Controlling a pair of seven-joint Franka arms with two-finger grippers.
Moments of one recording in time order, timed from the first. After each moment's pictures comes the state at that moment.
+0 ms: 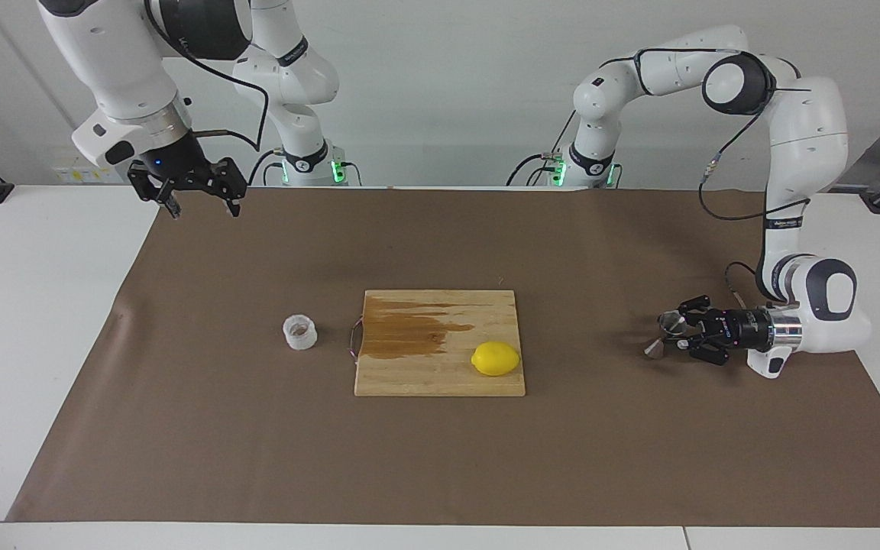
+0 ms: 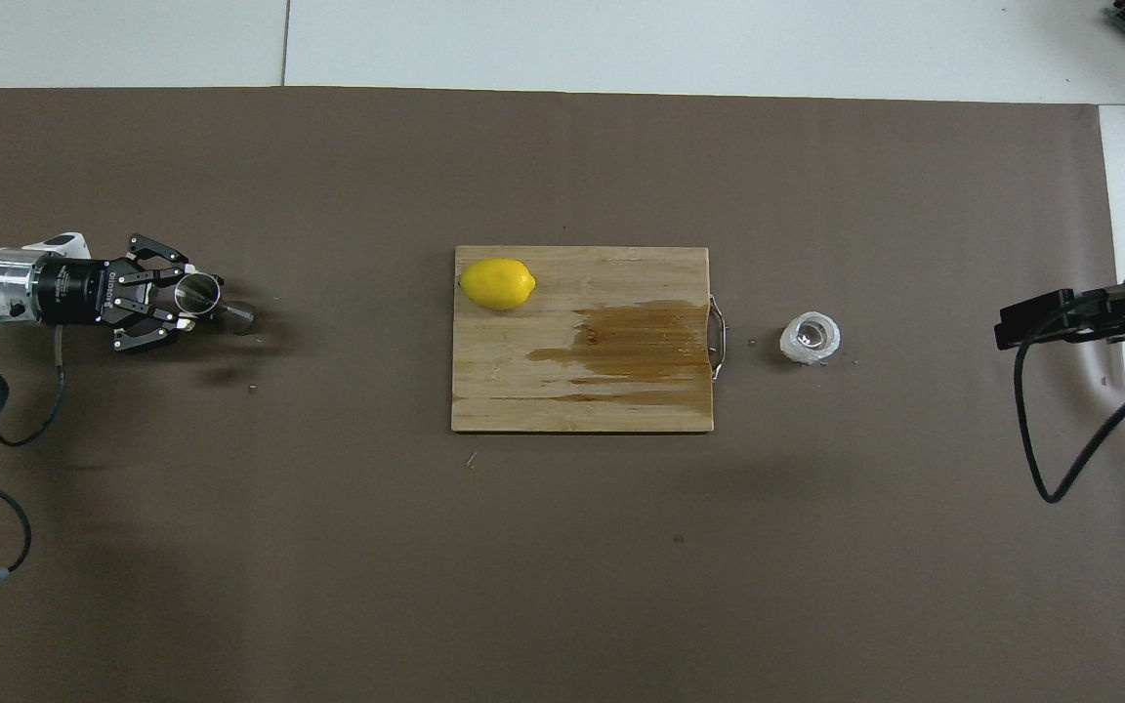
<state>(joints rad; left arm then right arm) 0.68 0.84 -0.45 -1.50 -0.98 1.45 -0.88 -0.06 -0.03 0.05 -1.64 -0.01 1.58 -0.04</state>
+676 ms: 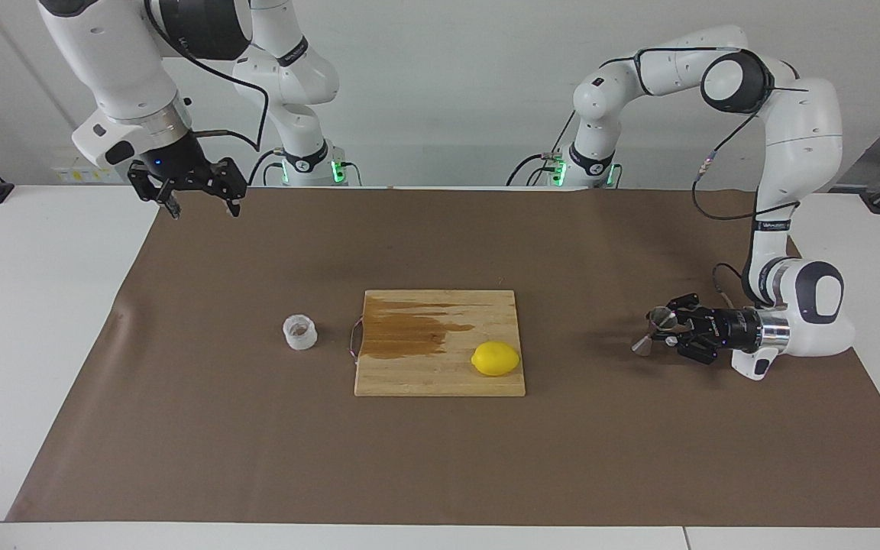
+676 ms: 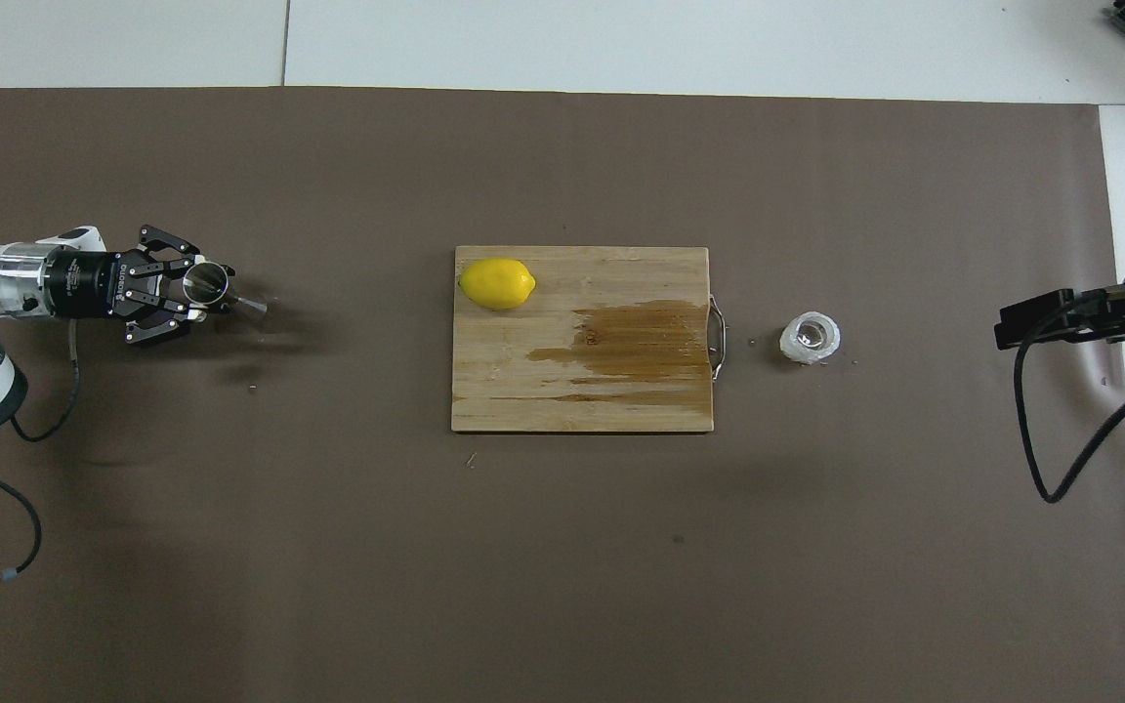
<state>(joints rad) 0.68 0.84 -0.51 -1.53 -1.05 1.45 -0.88 -0.06 -0.03 0.05 -1.64 -0.01 1.58 -0.04</state>
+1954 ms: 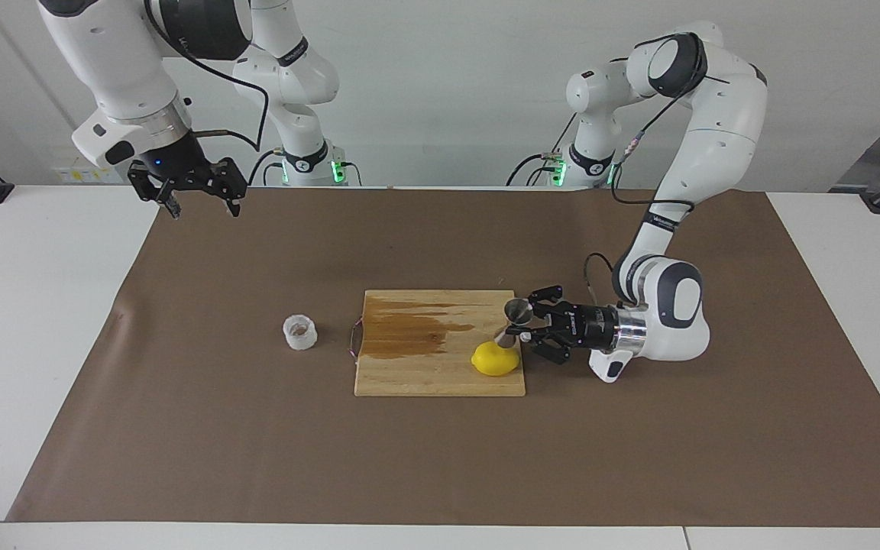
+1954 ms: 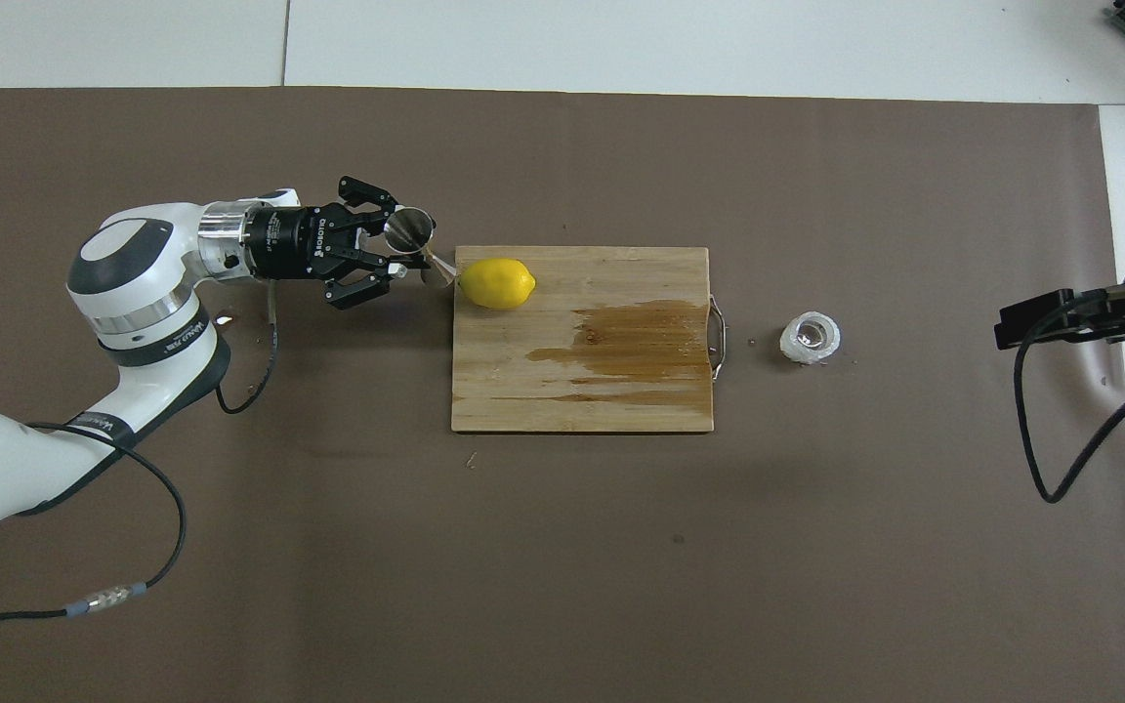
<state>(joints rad) 0.26 0.74 -0.57 -1.64 -1.50 1.77 -0.90 -0.06 -0.03 0.05 -1.64 -0.01 1.58 -0.04</state>
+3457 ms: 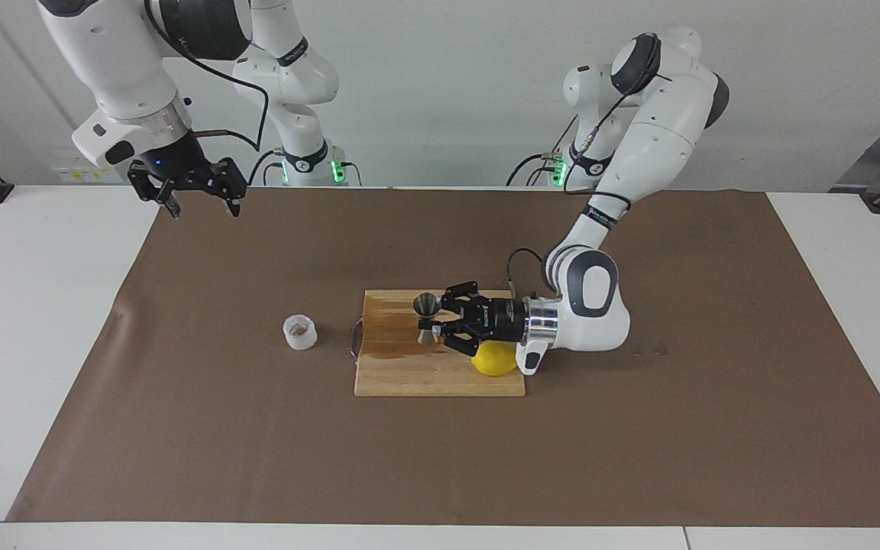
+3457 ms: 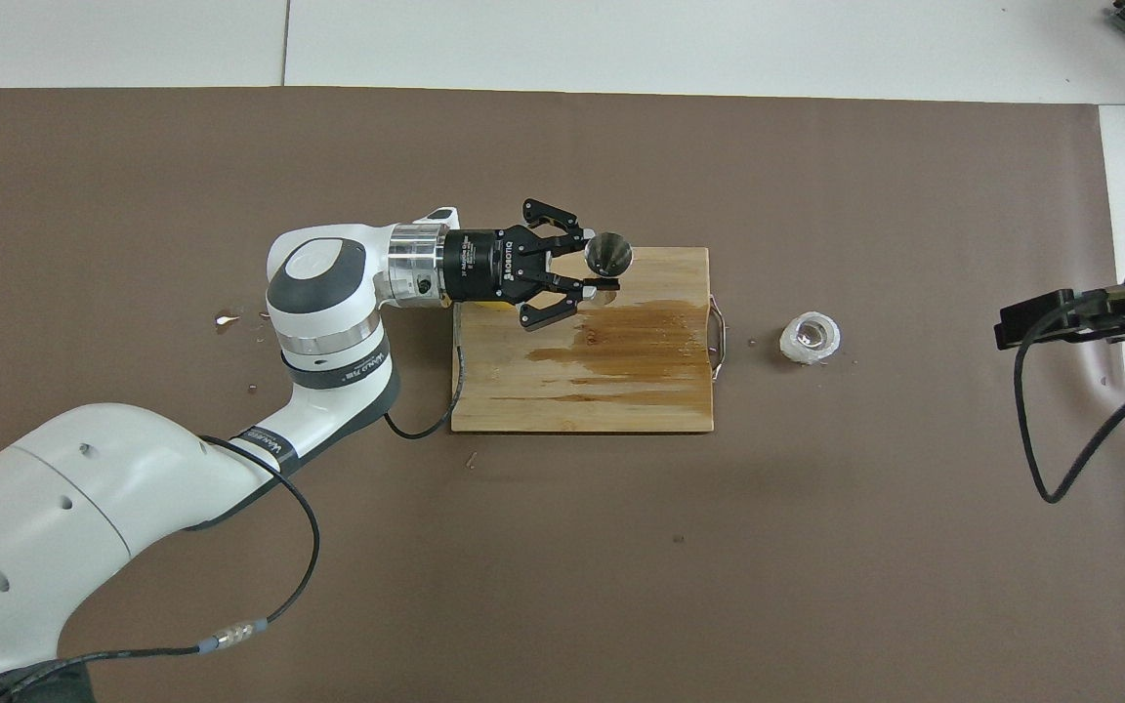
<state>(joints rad) 0.03 0.78 -0.56 -1.54 -1.51 1.97 -0.84 -0.06 -0.03 0.05 -1.64 -0.01 1.58 -0.04</state>
